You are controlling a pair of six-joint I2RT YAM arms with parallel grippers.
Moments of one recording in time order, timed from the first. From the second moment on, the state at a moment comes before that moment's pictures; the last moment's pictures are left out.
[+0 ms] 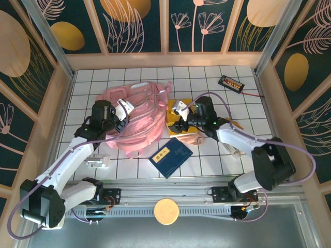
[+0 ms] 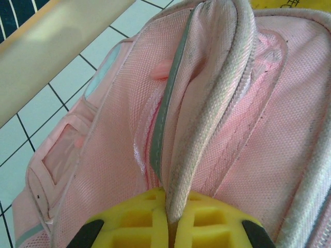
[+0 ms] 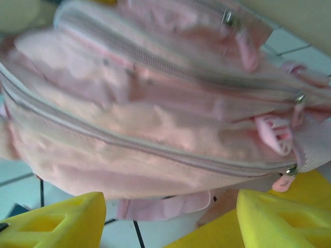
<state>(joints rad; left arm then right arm) -0.34 1.08 0.78 -0.29 0.12 0.46 0.55 1.45 0.81 0.12 -0.61 -0.39</state>
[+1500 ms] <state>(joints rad) -0.28 1.03 0.79 -0.32 0.16 0.50 0.42 2.05 1.19 0.30 -0.84 -0.41</state>
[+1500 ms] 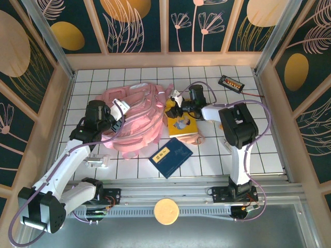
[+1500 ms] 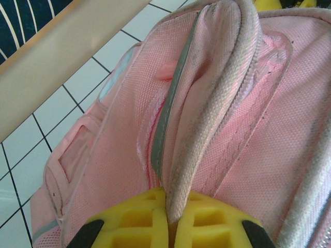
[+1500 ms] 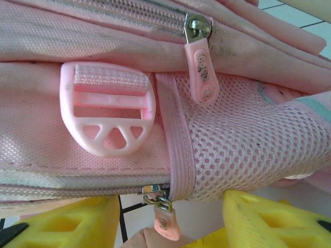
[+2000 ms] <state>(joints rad) -0.27 1.03 0.80 -0.32 0.16 0.50 0.42 2.06 1.24 0.14 -0.86 -0.47</state>
